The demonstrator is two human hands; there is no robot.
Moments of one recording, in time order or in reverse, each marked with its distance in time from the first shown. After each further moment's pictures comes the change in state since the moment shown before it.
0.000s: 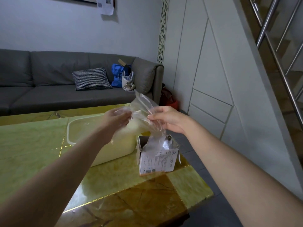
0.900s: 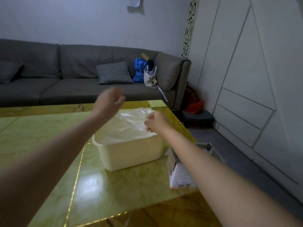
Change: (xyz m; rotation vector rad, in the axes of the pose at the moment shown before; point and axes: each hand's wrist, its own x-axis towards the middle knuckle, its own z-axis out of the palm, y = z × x) left_hand 0.066 -0.002 -0.106 0.897 0.411 0.291; right_hand 0.118 0.039 0.112 -0.591 0.234 -0.080
